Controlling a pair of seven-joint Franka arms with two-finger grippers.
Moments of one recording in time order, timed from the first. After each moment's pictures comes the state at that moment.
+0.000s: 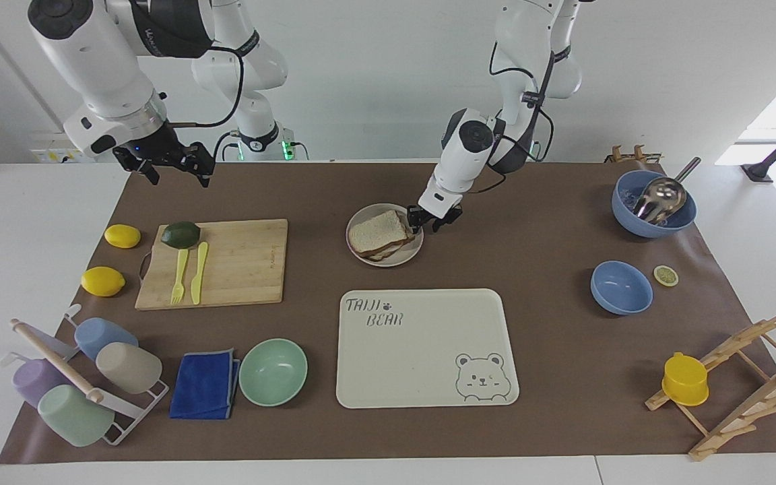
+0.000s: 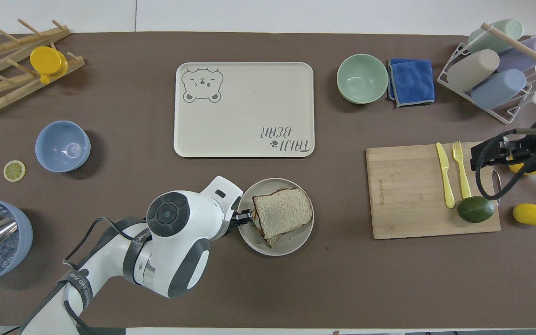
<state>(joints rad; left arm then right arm) -0.53 0.07 -0.17 -2.34 -0.32 2.45 -0.57 0.06 -0.02 -0.05 -1.66 -0.02 1.48 0.08</state>
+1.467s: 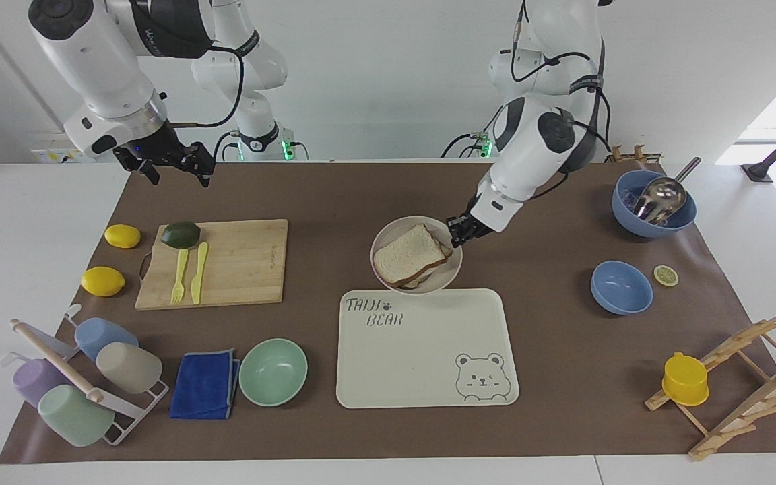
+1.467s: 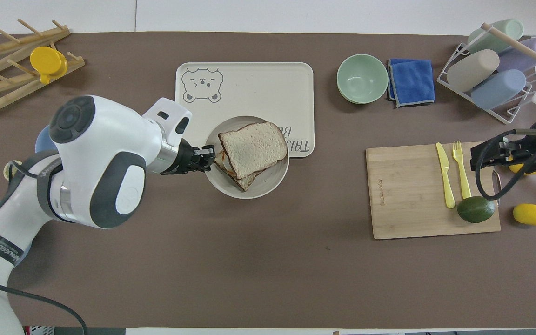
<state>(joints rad) -0.27 0.15 -0.15 -1.89 -0.34 2.08 -0.42 0.06 -0.02 -0.05 -1.66 -0.02 1.48 0.08</state>
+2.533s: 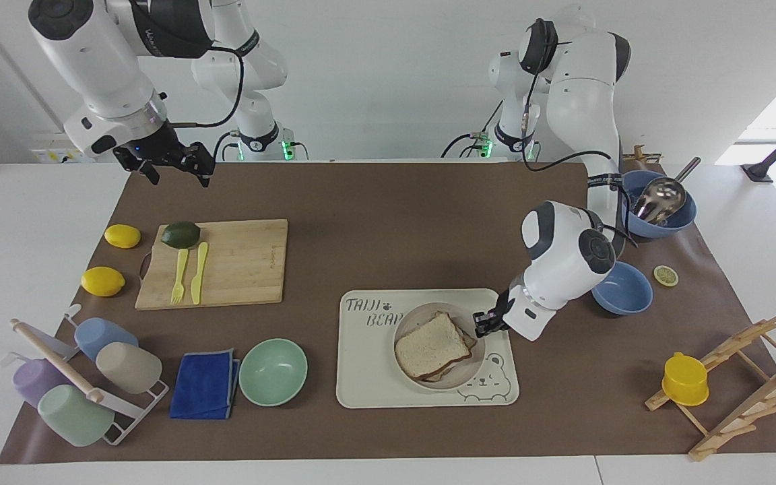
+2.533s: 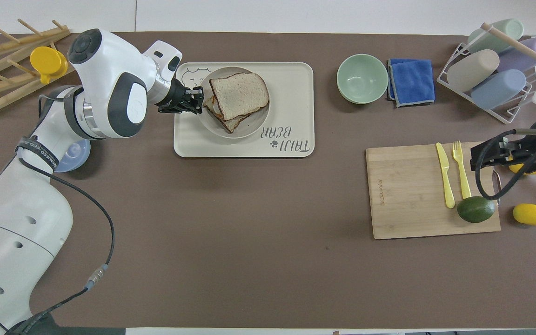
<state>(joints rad) -0.19 0.64 -0.15 -1.45 -0.29 2.13 -0.26 0.06 -0.02 -0.05 -1.66 -0.02 1.48 0.08</state>
